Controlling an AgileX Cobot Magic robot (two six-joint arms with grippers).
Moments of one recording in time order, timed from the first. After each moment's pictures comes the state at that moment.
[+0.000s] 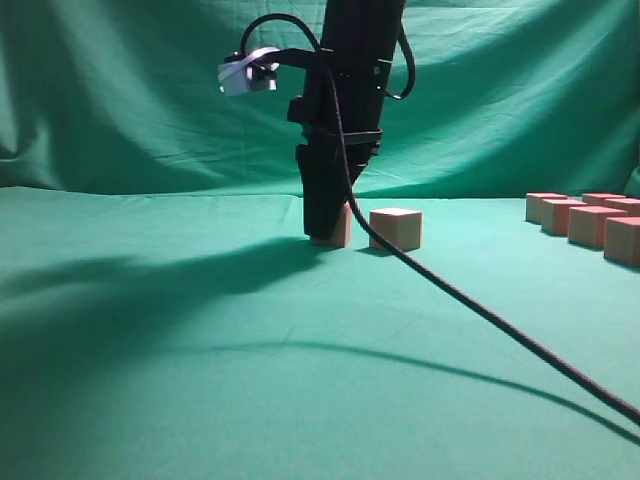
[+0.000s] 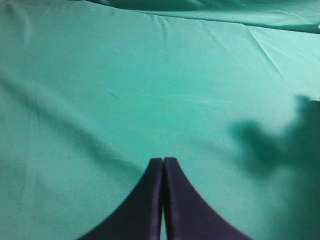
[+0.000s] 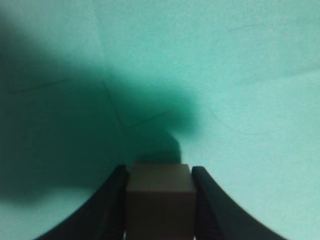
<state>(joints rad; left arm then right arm) -0.01 -0.01 0.02 -0.09 0.35 -0.02 0.62 2.28 -1.90 0.08 1.03 -0.90</state>
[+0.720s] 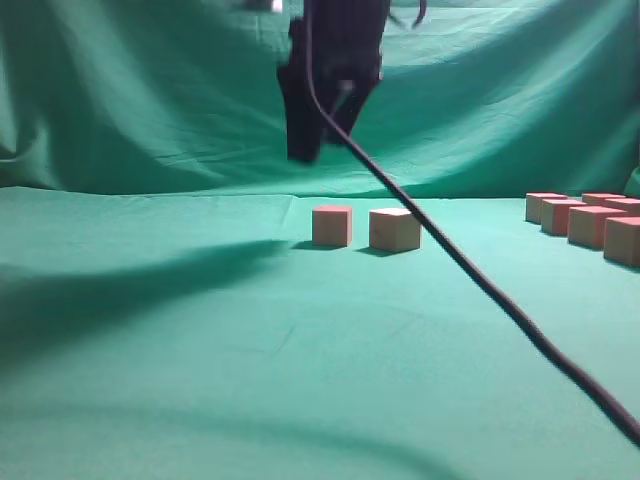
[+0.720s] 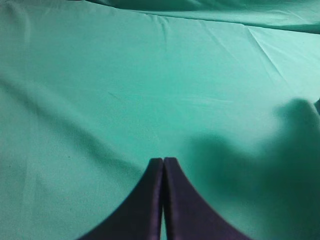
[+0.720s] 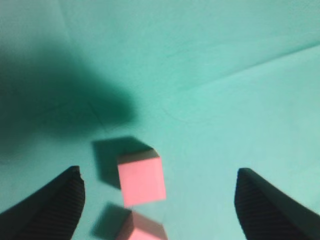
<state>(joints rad) -0.01 -0.01 0.02 -0.09 0.35 -0.02 0.62 2.18 -1.98 0.07 1.11 -0.74</state>
